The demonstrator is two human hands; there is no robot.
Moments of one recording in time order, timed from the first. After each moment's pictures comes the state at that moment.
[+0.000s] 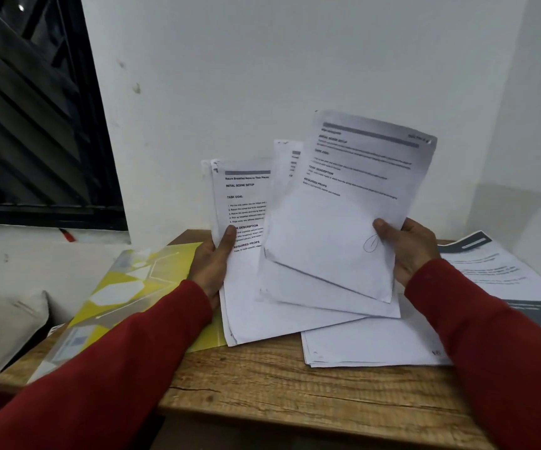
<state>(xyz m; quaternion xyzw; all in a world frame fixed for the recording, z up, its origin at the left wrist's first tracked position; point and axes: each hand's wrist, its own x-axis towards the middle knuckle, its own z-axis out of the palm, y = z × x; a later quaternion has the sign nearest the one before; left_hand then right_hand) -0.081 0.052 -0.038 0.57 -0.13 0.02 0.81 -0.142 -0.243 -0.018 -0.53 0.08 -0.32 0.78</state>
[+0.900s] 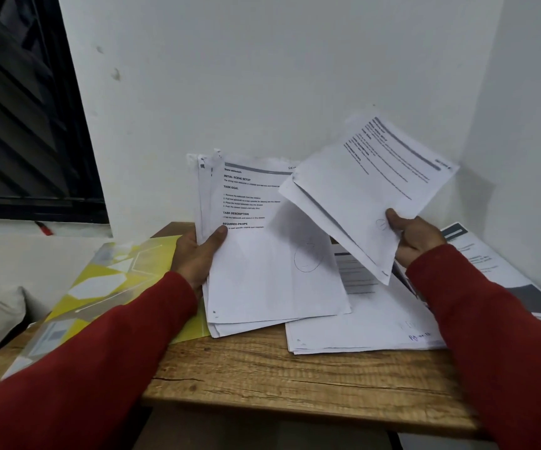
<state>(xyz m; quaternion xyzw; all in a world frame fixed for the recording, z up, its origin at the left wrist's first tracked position) -0.073 0.053 -0.048 0.59 -0.13 0.06 0.80 -0.137 -0.301 -0.022 -0.44 0.08 -0.26 0.85</state>
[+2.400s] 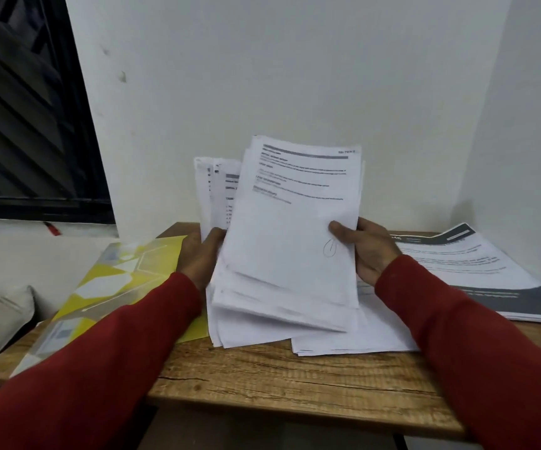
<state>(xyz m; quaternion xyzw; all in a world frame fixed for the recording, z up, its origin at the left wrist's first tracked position) -0.075 0.053 -0.042 0.62 -0.13 0.08 0.77 -0.146 -0.210 -0.023 -0.56 0.01 -0.16 0.81</state>
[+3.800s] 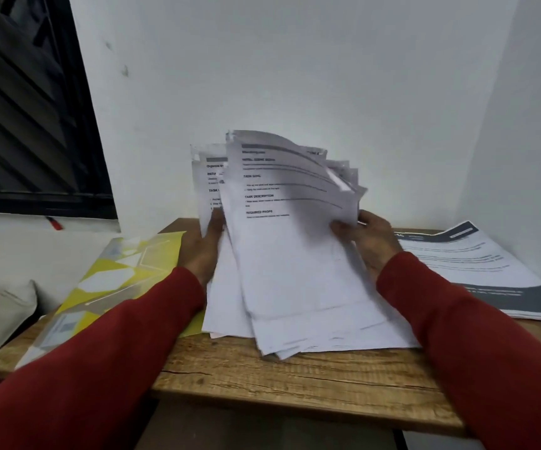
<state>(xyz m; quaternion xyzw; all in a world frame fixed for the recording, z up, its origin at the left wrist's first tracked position) -0.075 0.055 -0.044 0.63 -0.11 0.12 0.76 -0.138 -0.216 -0.028 -0.69 0.05 -0.26 0.68</state>
